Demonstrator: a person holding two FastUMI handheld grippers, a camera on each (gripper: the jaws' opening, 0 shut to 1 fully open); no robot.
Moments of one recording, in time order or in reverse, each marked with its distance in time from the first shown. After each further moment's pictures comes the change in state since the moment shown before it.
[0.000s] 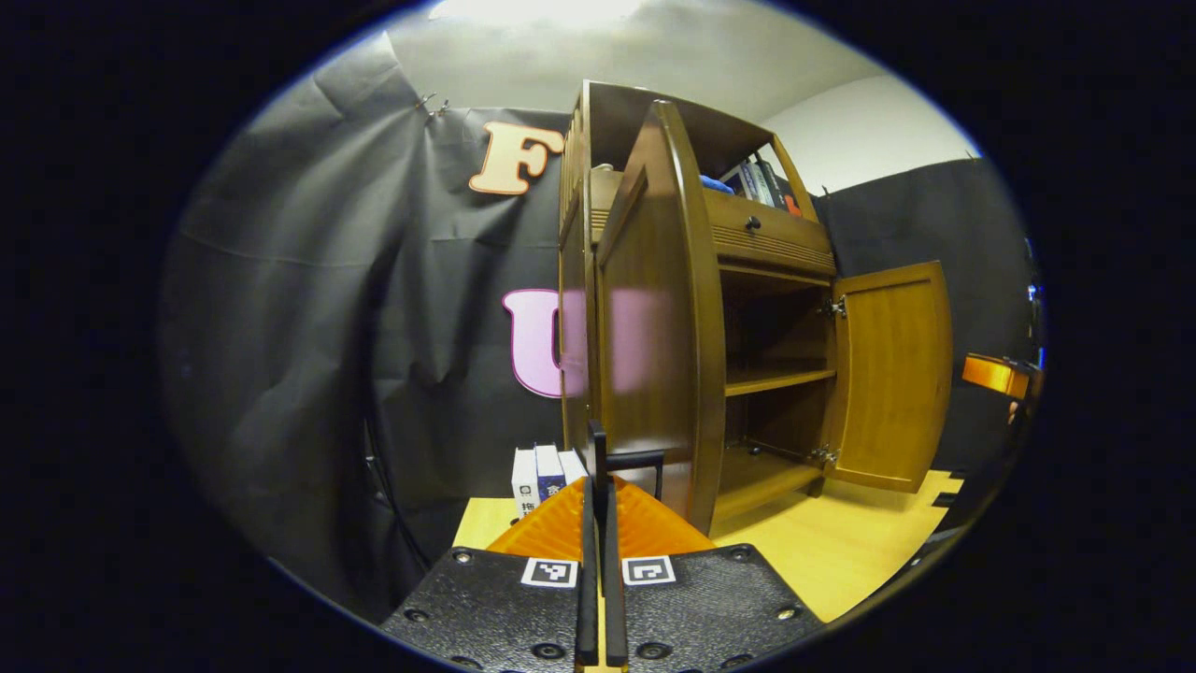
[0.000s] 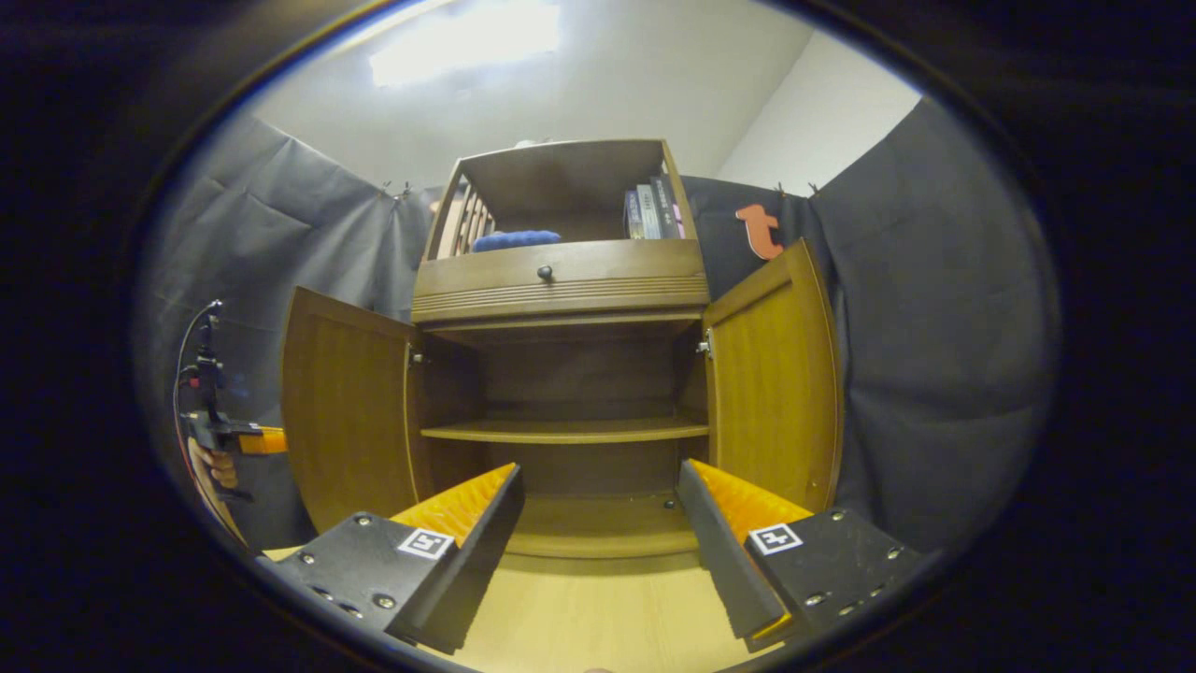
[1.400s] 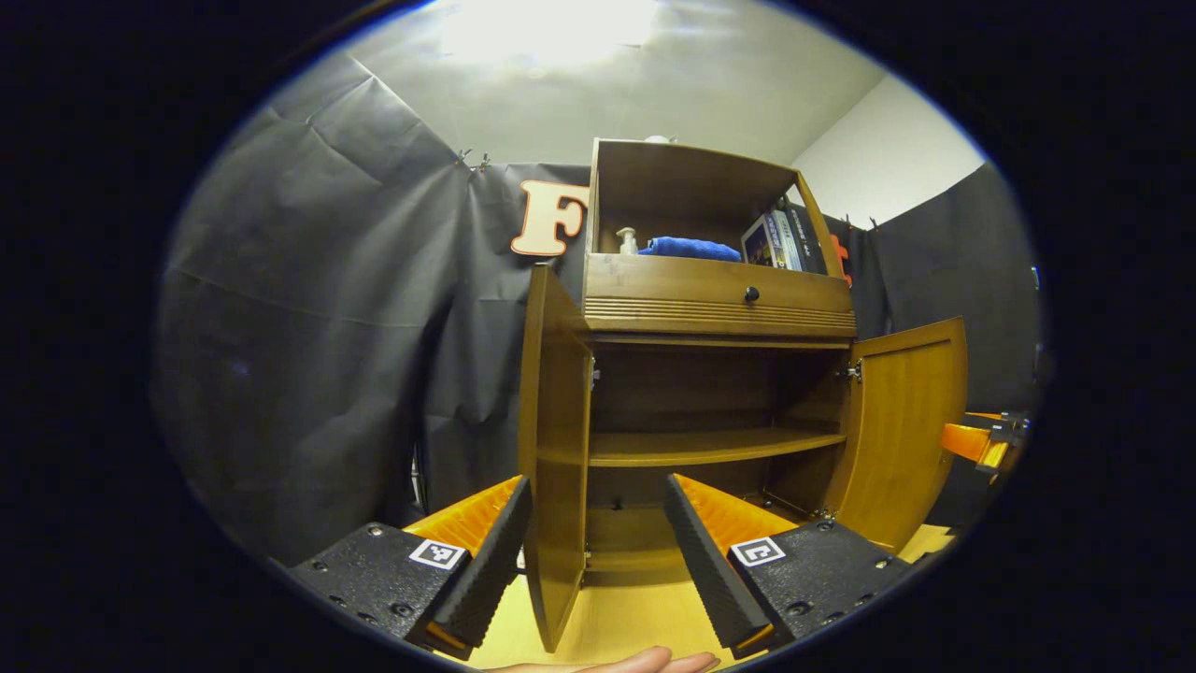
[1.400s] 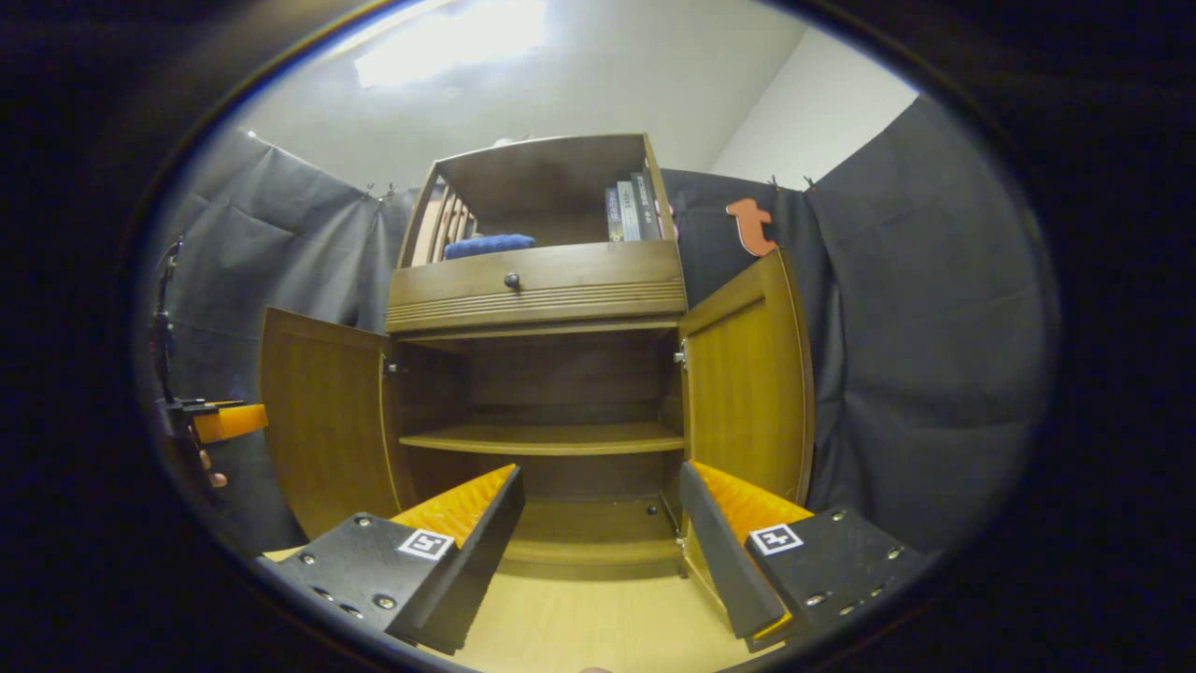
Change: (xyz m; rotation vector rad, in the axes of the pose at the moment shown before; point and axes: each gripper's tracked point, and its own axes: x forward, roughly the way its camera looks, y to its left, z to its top) left arm -0.039 -0.100 0.094 -0.036 -0.129 0.225; right arm 0.035 -0.052 0.030 0.009 0.034 -0.016
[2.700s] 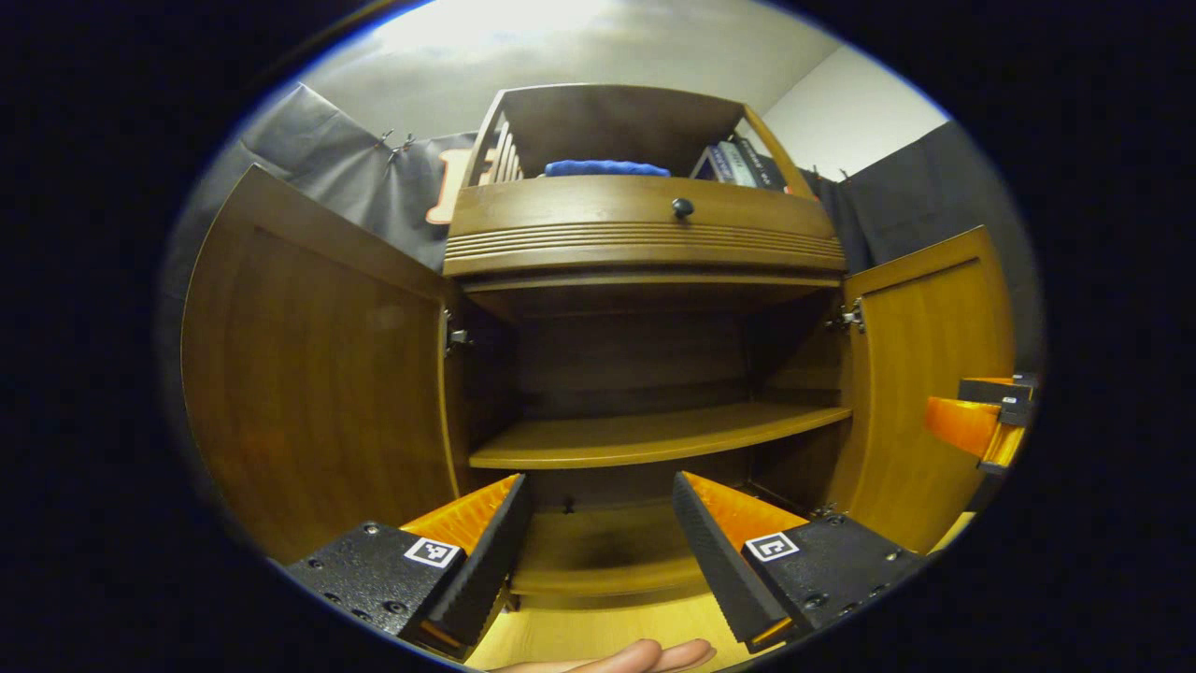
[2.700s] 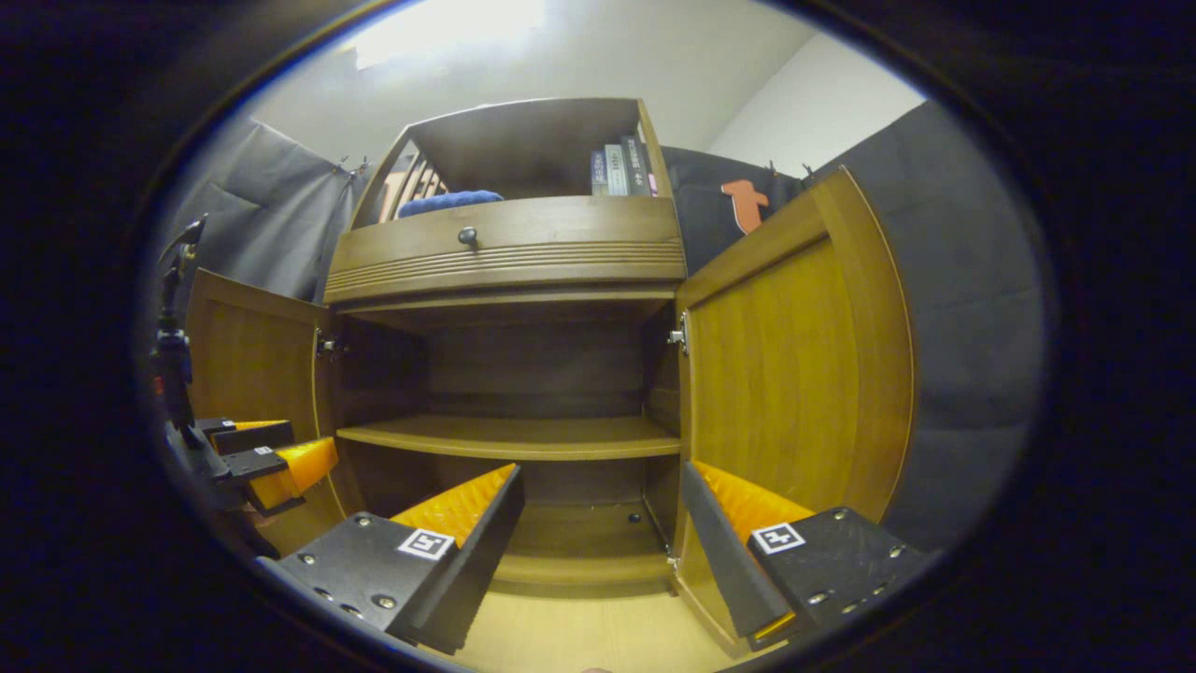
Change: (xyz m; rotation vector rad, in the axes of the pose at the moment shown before) left arm 0.137 -0.109 -0.071 0.074 0.063 -0.064; right arm 0.098 0.003 -0.034 -0.038 0.017 -0.060
